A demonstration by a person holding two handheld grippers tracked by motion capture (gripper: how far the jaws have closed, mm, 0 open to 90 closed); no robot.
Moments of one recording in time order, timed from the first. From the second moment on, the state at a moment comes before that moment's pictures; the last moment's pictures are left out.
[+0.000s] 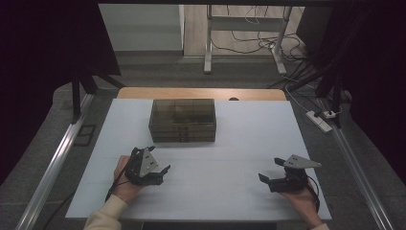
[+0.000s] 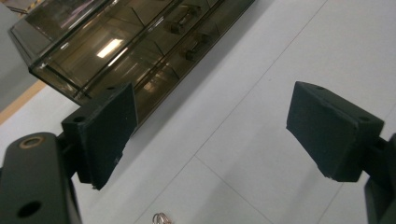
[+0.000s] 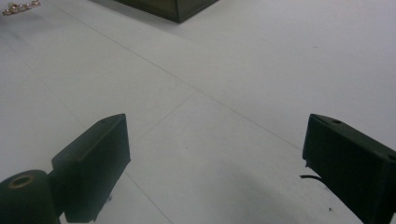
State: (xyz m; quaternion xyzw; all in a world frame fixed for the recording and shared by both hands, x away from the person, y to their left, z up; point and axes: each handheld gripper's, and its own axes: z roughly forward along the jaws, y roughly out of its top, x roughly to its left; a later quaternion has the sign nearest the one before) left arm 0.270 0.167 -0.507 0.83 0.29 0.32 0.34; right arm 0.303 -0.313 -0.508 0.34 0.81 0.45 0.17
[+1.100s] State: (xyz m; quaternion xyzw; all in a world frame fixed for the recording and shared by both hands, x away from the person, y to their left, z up) left arm 0.269 0.145 -0.508 0.85 0.25 0.37 0.28; right arm 0.304 -0.313 -0.510 0.34 0.81 0.45 0.17
